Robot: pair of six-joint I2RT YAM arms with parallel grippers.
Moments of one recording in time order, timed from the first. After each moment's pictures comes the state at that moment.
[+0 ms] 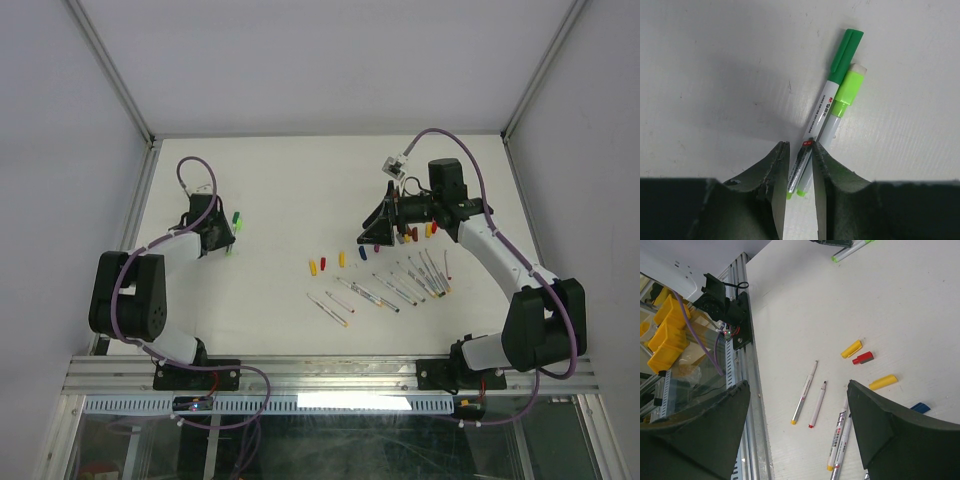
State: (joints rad) left arm -0.10 1.55 0.76 -0.06 -0.11 -0.41; right arm 0.27 1.39 1.04 -0.36 -1.15 -0.08
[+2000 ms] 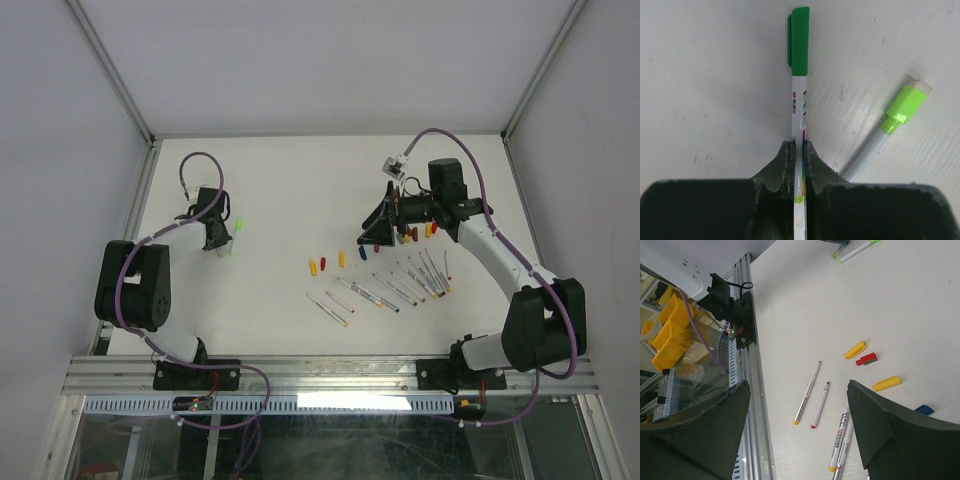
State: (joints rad) left arm -0.13 1.63 0.86 -0.24 -0.34 -0.45; right arm 0.27 1.39 1.04 -0.36 -1.16 -0.08
